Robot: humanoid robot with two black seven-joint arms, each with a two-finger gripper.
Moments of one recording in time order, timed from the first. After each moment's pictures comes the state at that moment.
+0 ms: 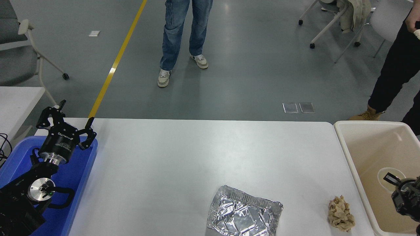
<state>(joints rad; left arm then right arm) -0.54 0.44 -0.74 -0.41 -0.02 -0.66 -0.59 0.64 -0.28 -0.38 -0.12 -0.49 0.00 -0.04</state>
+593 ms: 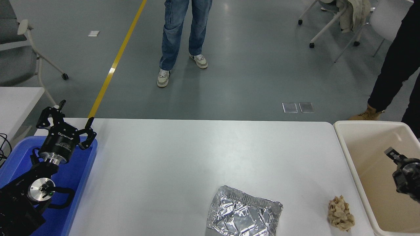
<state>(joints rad) -0.54 0.44 -0.74 -0.41 -0.02 -0.66 -0.59 0.81 -0.30 -0.10 -0.13 -0.47 -0.02 -0.04</state>
